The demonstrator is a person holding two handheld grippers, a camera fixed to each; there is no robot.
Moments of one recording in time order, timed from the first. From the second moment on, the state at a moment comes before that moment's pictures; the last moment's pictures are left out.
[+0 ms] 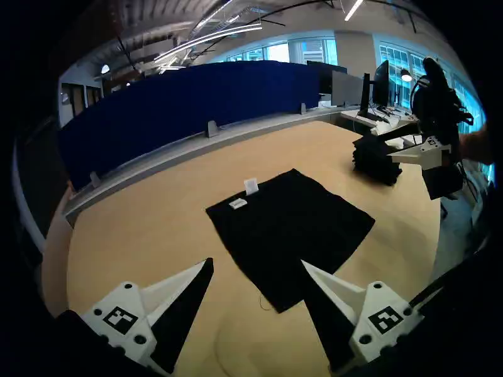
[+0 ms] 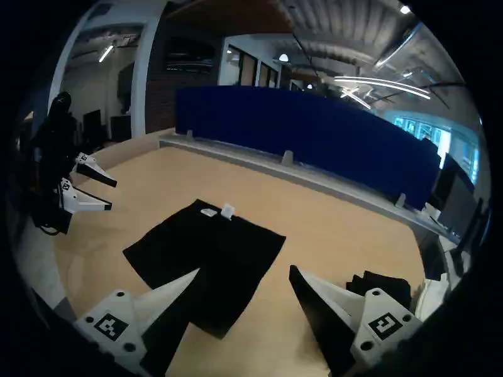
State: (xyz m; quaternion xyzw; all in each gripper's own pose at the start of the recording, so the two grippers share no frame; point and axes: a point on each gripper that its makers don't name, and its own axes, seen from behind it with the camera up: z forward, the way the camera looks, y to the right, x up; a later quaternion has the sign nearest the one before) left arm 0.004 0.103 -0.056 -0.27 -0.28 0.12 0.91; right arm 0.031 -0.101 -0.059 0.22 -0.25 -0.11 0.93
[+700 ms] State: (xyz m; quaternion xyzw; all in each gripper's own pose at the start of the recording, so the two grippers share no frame) left arm -0.095 0.111 -0.084 -0.29 -0.39 0.13 0.87; right arm -0.077 -0.098 -0.086 0.25 -0.35 -0.14 0.89
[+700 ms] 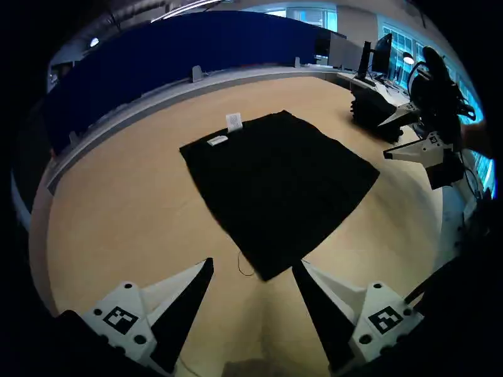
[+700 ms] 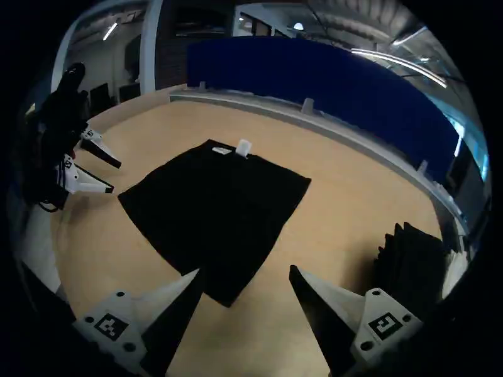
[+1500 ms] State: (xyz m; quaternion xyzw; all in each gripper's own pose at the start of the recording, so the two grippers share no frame) left arm -0.125 0.121 -0.097 -0.29 -0.43 0.11 0.85; right arm -0.119 -0.104 -0.107 0.27 -0.39 -0.14 0.87
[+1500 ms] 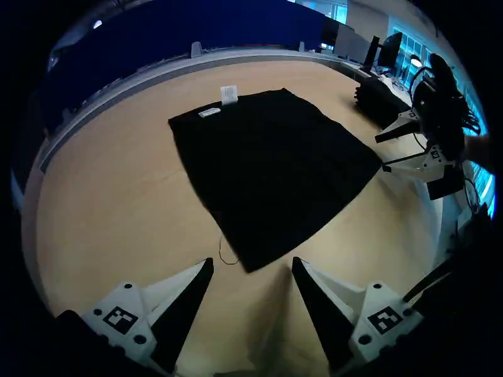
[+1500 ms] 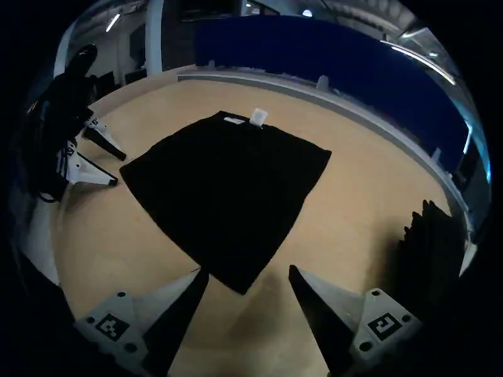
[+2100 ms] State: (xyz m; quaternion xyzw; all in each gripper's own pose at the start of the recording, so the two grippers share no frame) left arm -0.126 0.124 -0.096 -0.29 -0.44 0.13 0.84; right arm -0.126 -0.101 -0.107 0.26 -0.40 -0.12 0.87
